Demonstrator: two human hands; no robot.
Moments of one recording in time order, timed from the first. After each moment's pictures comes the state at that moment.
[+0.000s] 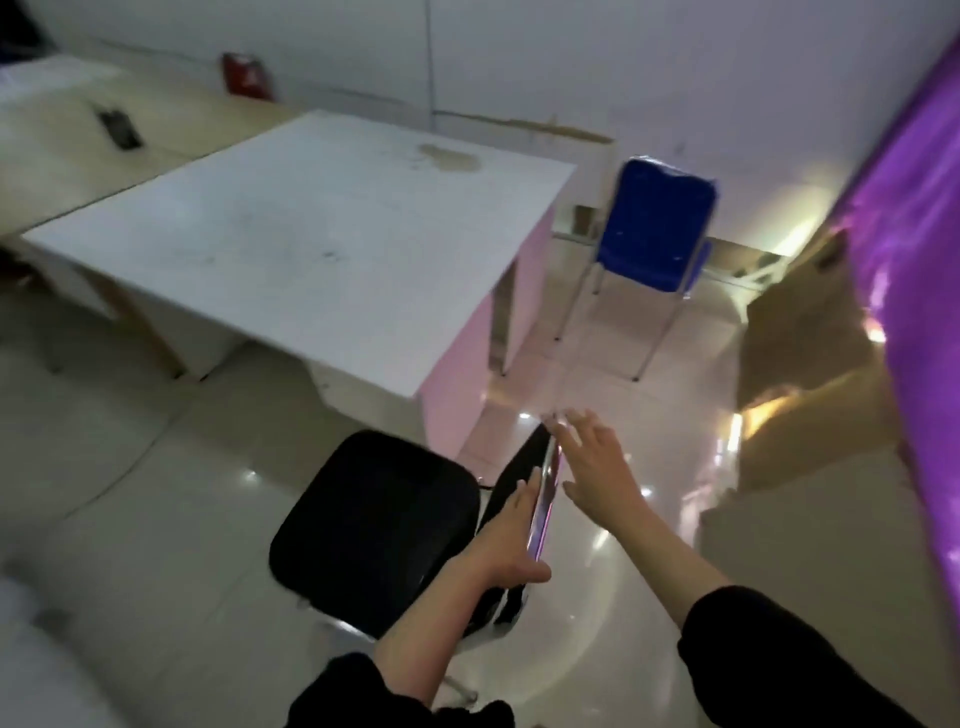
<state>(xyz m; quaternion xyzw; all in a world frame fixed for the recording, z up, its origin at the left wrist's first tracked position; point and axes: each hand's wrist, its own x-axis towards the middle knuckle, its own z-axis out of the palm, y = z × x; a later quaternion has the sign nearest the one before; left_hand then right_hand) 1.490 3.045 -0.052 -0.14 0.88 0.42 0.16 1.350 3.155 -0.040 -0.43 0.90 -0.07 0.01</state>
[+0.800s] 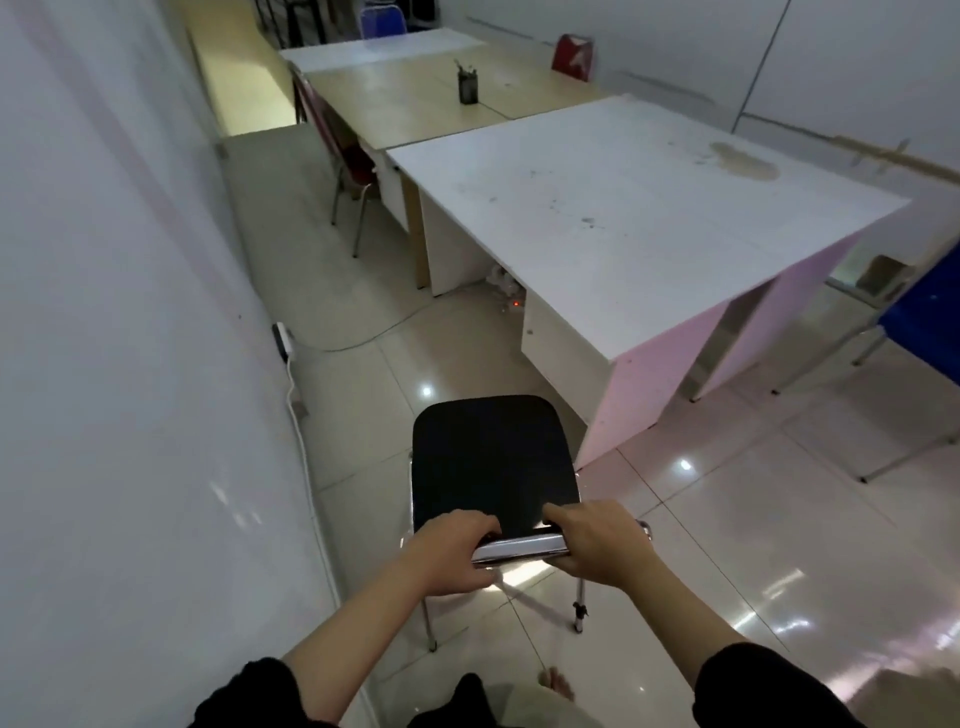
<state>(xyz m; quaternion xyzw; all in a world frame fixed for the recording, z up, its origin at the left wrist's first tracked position) 1.735 3.039 -0.039 -0.33 0.90 0.28 0.07 1.522 3.110 -0.052 -0.75 0.65 0.02 0.13</state>
